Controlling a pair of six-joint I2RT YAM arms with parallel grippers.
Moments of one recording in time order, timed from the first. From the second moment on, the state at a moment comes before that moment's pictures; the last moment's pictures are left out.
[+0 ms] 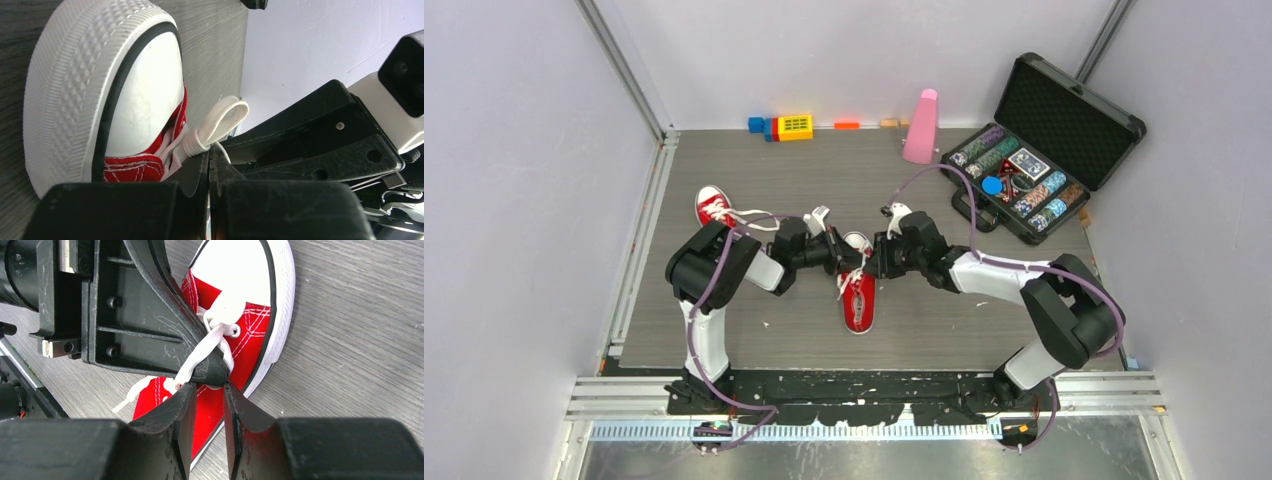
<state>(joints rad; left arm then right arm) -0.51 1.97 0.69 0.95 0.71 -1.26 0.64 1.55 0.73 0.16 -0.23 0.44</state>
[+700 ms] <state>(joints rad) -0.51 1.96 0.69 0.96 0.71 -1.26 0.65 1.53 0.71 0.17 -0.19 0.45</state>
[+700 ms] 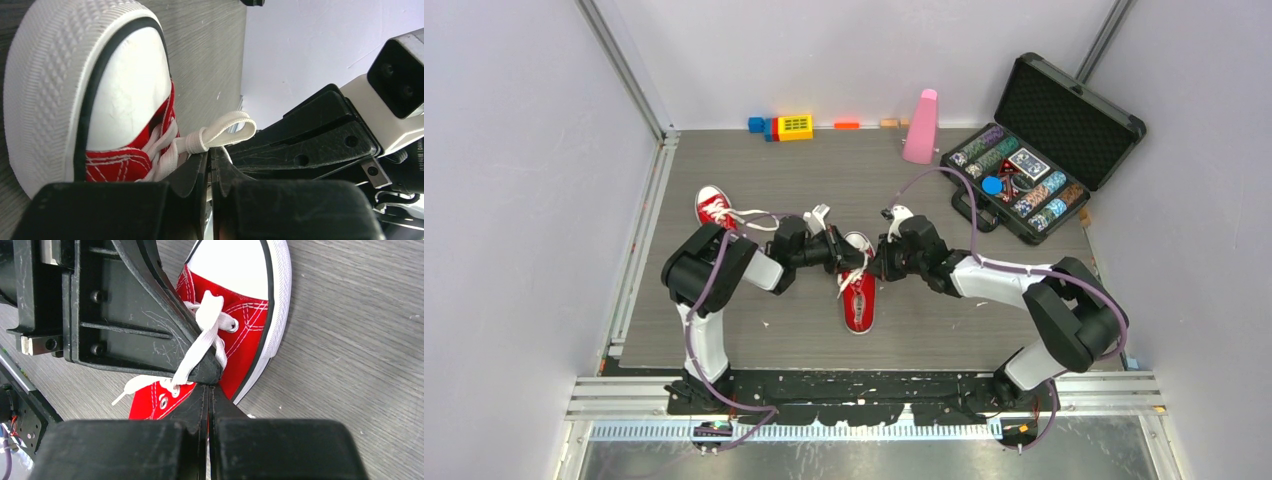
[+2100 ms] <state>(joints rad) -0.53 1.45 0.81 -0.10 0.52 -0.62 0.66 1.49 0.67 0.23 -0.23 0.49</state>
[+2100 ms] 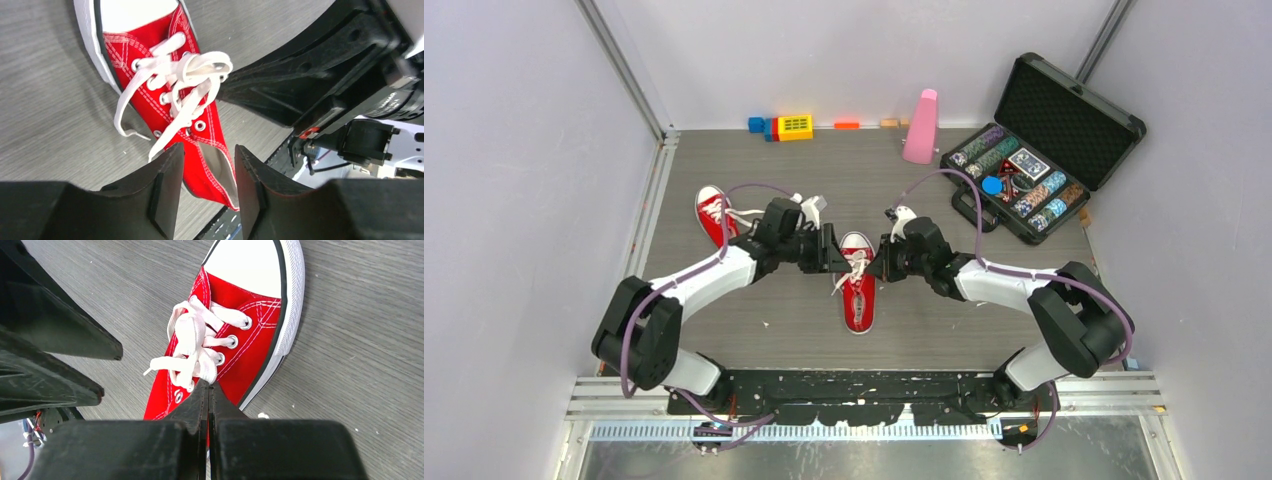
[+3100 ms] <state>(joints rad) -0.69 1.57 1.01 -0.12 0.26 -0.18 0.66 1.49 0.67 0.22 -0.26 0.50</state>
